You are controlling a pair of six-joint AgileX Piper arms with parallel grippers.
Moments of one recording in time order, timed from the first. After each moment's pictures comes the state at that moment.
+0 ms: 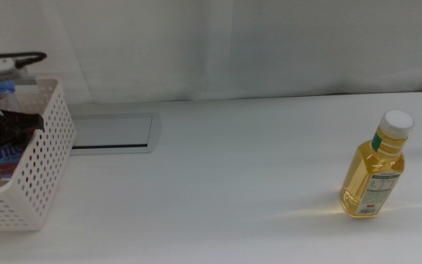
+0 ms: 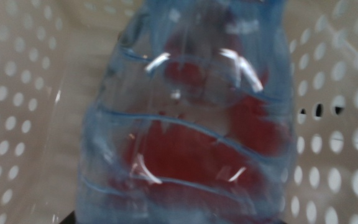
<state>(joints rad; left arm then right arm) 0.21 1.75 -1.23 0.02 0.70 -0.04 0.13 0.00 0.00 0.28 -0.02 -0.15</state>
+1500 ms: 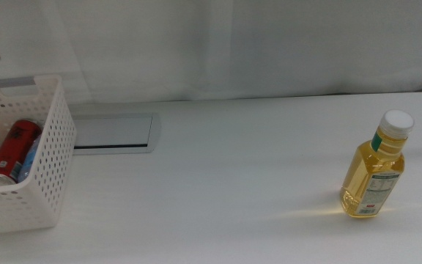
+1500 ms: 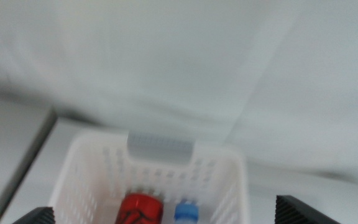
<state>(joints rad) 0.22 1.42 -1.24 -0.01 0.55 -0.08 0.13 0.00 0.00 0.28 -0.02 -0.15</state>
